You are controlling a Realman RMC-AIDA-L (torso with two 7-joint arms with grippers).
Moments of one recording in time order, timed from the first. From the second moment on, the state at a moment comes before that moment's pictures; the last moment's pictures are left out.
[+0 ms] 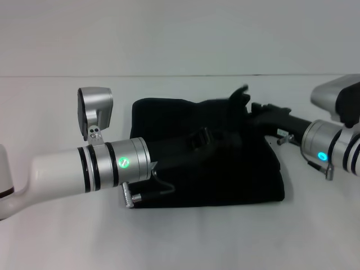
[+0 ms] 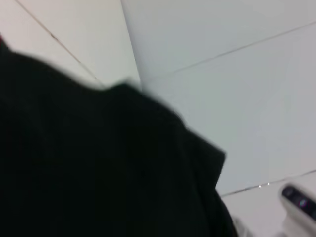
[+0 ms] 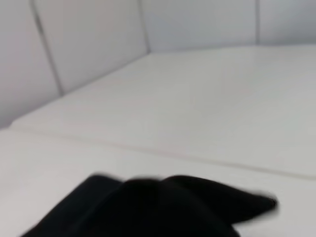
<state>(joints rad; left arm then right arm) -0.82 -2.17 0.50 0.19 1.98 1.29 -2.09 0.80 2.10 -0.54 -0.15 -1.72 -0.80 1.07</state>
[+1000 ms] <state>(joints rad) -0.85 -2.18 0.55 0.09 1.91 1.08 -1.95 0.76 2.10 -0.38 -0.19 -1.69 -0.74 1.07</state>
